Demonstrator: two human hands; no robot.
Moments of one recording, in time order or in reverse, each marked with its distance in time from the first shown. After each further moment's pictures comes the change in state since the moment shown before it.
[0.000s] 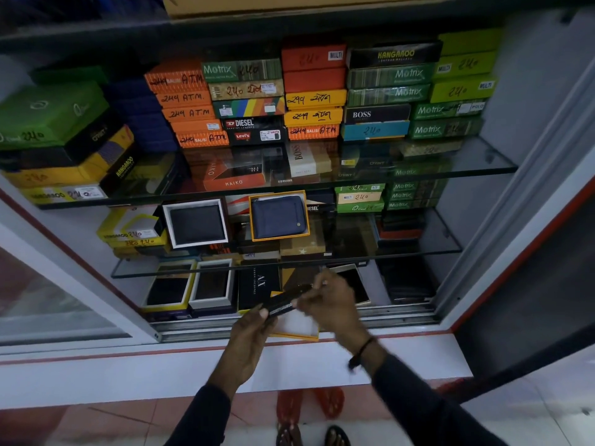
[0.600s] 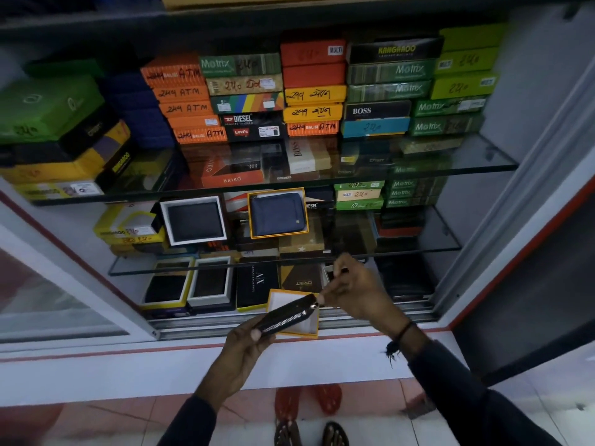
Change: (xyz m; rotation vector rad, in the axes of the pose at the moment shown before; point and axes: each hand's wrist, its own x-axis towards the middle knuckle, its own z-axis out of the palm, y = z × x) left_hand -0.023 0.000 -0.016 0.047 -0.109 -0.025; right_hand 0.023 0.003 -0.051 0.105 -0.182 0.003
